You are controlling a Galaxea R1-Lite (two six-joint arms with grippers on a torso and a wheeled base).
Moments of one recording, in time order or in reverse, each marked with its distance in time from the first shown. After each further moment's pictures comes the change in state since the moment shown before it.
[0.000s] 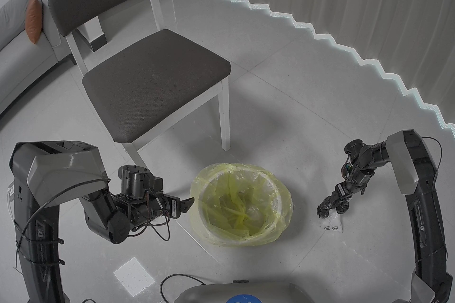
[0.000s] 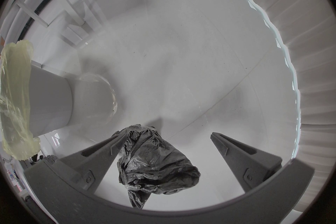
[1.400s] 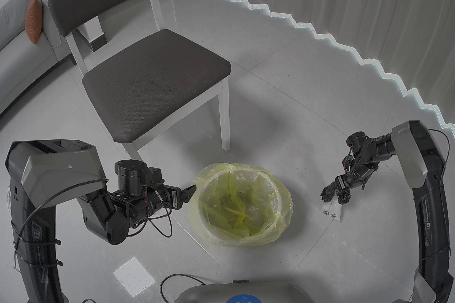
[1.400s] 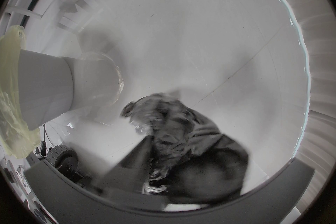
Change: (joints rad) left arm -0.014 -0.031 0.020 -0.126 0.010 -0.035; right arm 0.024 -0.107 0.101 -0.040 0.074 0.064
